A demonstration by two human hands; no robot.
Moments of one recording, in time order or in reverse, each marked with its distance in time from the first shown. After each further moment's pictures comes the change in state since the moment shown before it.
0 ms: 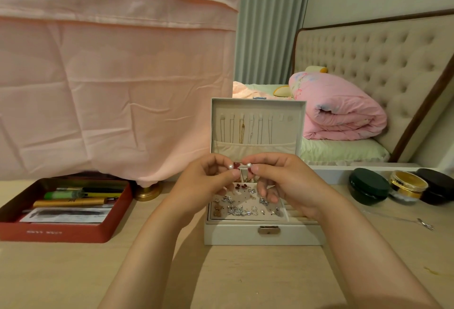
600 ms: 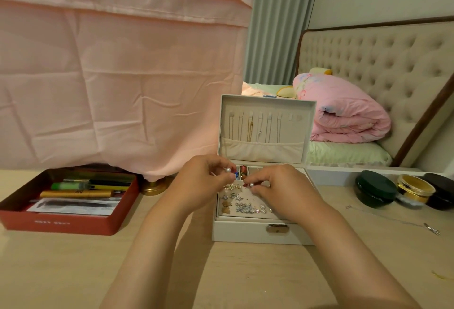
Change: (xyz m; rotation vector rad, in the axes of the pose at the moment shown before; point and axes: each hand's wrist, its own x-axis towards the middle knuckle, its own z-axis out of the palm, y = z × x) left_hand 0.006 -0.013 -0.023 0.401 0.071 0.073; right_hand 0.008 0.022 0.018 -1.121 0.156 -0.106
